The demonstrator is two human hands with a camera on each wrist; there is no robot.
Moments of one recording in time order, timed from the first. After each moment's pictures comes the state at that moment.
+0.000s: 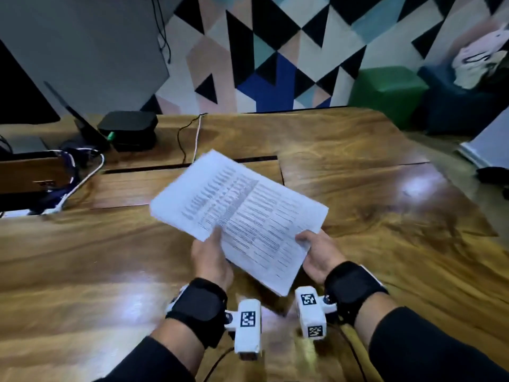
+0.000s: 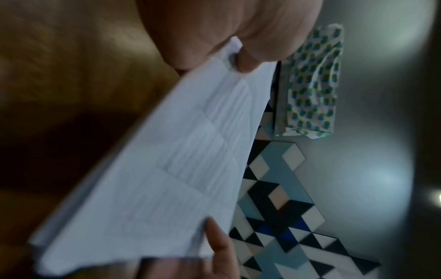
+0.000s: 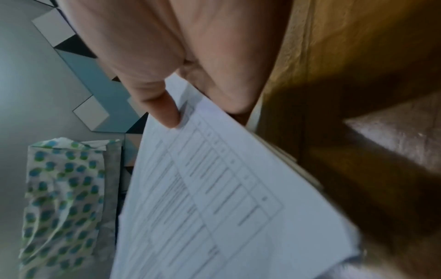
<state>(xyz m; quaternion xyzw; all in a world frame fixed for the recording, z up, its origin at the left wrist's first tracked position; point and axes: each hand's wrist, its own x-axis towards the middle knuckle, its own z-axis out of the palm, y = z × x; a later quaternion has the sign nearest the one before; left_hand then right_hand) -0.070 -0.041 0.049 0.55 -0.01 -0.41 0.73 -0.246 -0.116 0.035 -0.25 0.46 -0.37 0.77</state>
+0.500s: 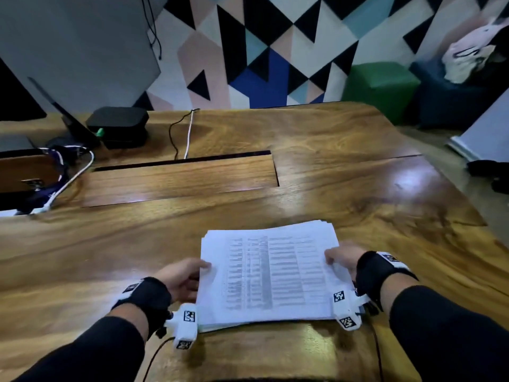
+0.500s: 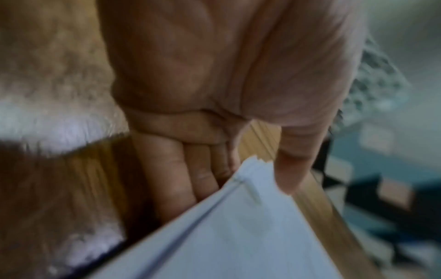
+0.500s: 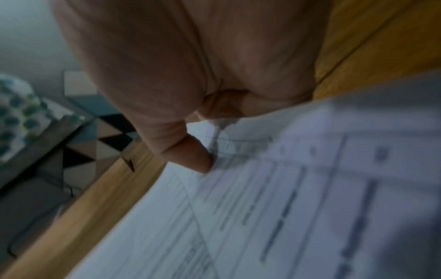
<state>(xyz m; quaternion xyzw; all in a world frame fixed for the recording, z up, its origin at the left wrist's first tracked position) 0.016 0.002 -0.005 0.71 -0.12 -0.62 0.31 -0.328 -0.147 -0.007 -0.45 0.71 0.00 0.54</state>
